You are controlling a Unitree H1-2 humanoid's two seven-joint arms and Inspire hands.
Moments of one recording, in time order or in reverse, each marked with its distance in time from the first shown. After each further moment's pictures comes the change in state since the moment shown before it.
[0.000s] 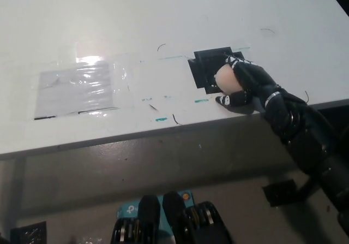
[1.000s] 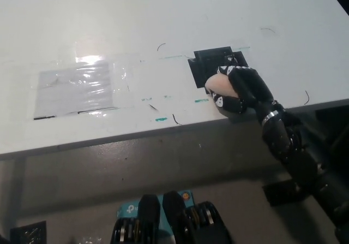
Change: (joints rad) left_arm 0.011 0.000 -0.003 -0.001 -0.001 0.001 0.000; right_arm 0.084 0.021 0.014 0.002 -0.062 -0.329 -0.376
